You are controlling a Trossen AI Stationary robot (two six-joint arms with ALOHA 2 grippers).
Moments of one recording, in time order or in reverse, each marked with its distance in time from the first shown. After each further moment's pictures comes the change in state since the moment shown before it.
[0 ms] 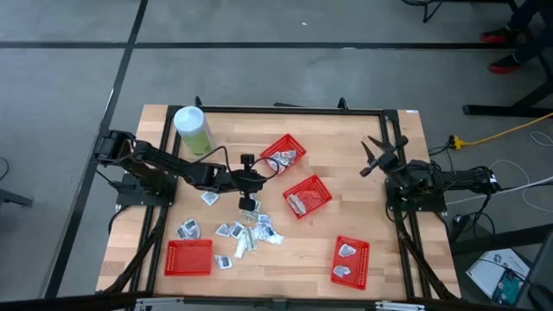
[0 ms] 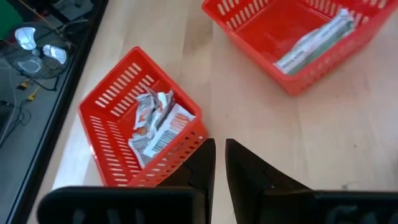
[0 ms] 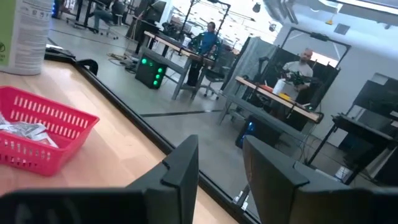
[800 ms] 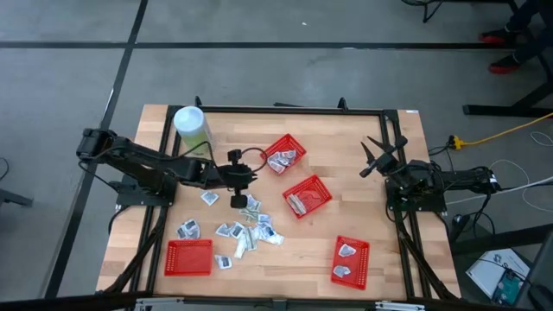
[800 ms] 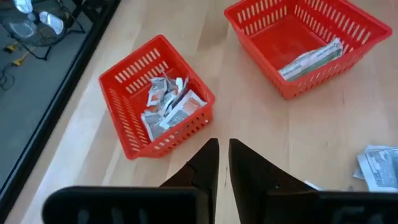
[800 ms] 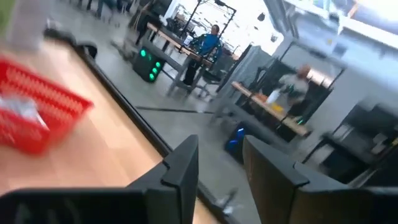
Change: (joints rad) left arm -0.017 -0.196 0.000 -0.216 0.008 -0.209; right arm 0.000 0.000 0.000 -0.003 -0.010 -0.142
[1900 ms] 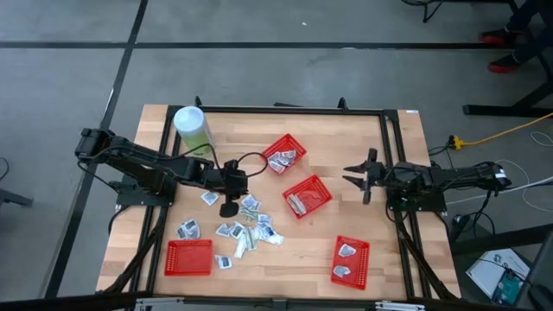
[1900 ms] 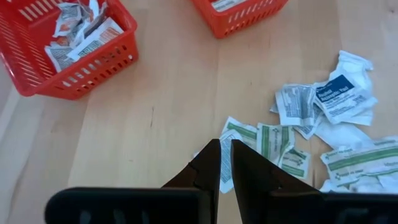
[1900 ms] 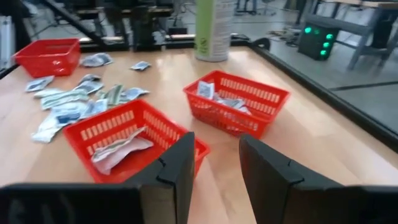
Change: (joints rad) left arm 0.000 -0.016 0.000 -0.189 0.287 -0.162; right arm 0.000 0.181 0.044 -0.151 -0.666 0.660
